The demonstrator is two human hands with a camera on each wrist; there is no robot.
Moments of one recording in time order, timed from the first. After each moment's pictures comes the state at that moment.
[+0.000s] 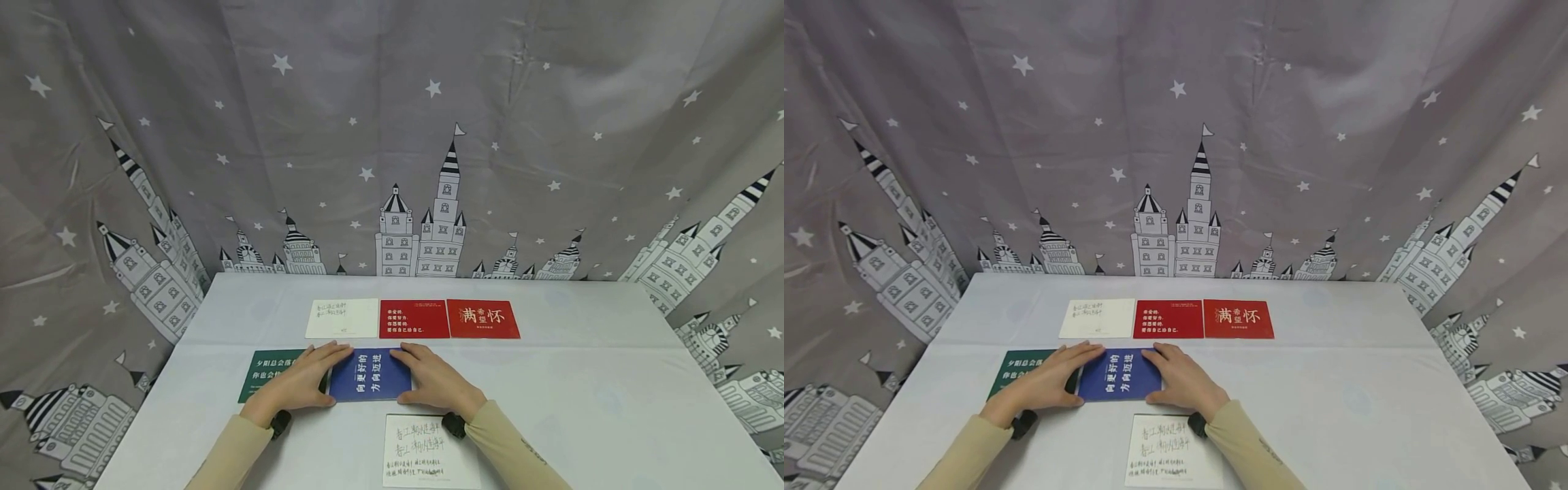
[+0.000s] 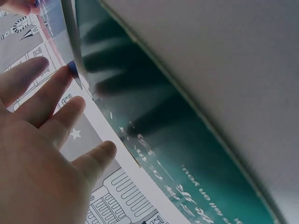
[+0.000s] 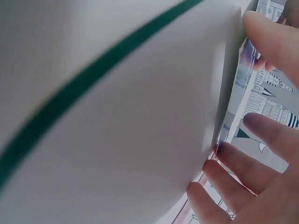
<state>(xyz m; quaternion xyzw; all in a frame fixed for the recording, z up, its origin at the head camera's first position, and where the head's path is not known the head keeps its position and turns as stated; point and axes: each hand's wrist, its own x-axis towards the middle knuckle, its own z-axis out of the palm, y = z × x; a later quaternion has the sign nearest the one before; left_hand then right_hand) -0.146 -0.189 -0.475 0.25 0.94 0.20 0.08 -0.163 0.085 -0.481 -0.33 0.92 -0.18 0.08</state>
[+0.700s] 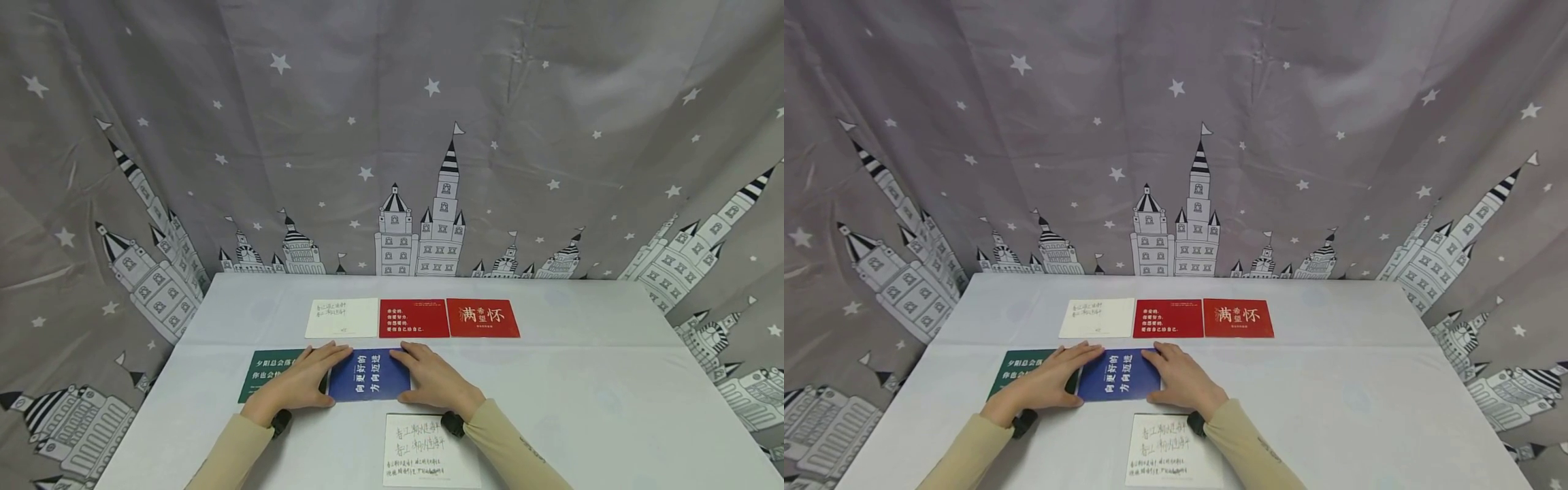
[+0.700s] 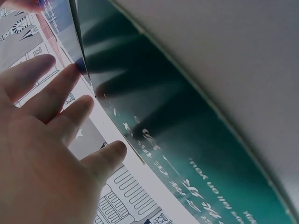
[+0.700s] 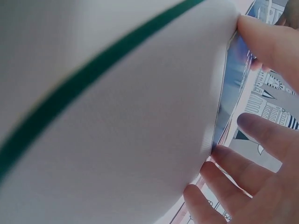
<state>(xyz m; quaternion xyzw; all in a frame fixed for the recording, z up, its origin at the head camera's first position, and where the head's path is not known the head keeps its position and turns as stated) -0.146 -0.190 -0.476 0.25 0.94 0.20 0.10 -0.164 0.084 -0.485 -0.34 0.92 -0.16 0.06</state>
